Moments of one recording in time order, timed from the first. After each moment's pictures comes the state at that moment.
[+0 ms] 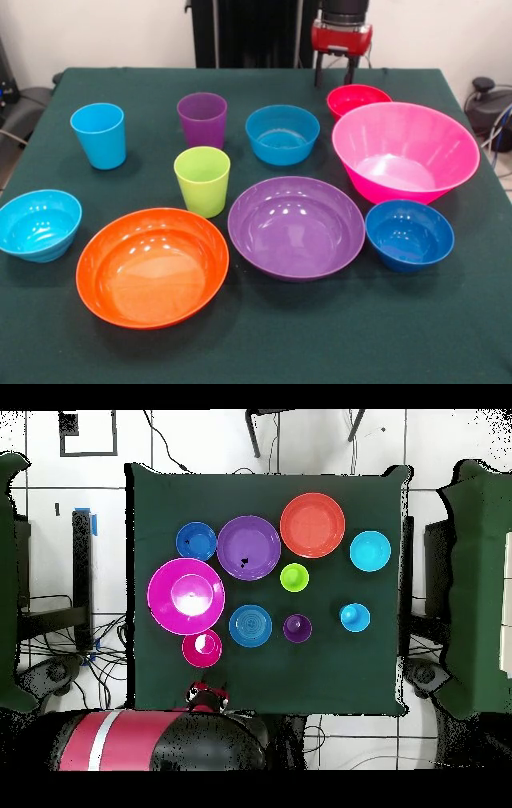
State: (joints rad) arm 0.06 -0.33 -0.11 2.29 -0.12 -0.64 2.27
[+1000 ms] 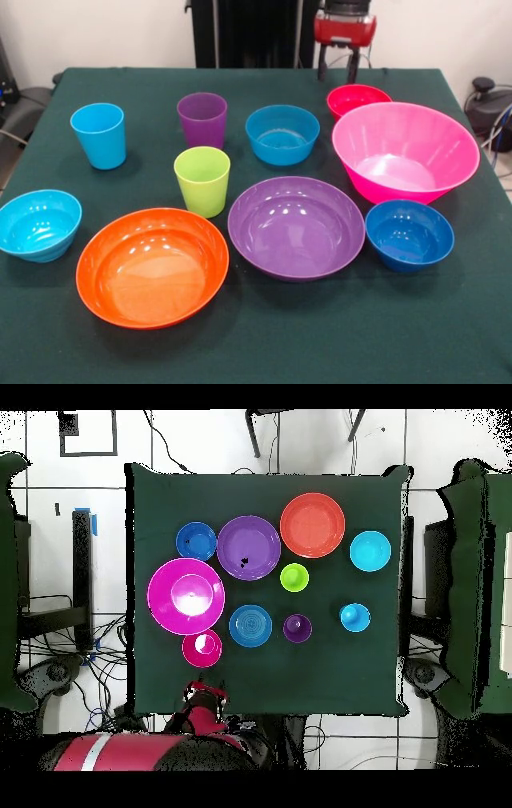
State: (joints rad) arm 0.06 -0.44 -0.11 2.34 -0.11 -0.63 2.27
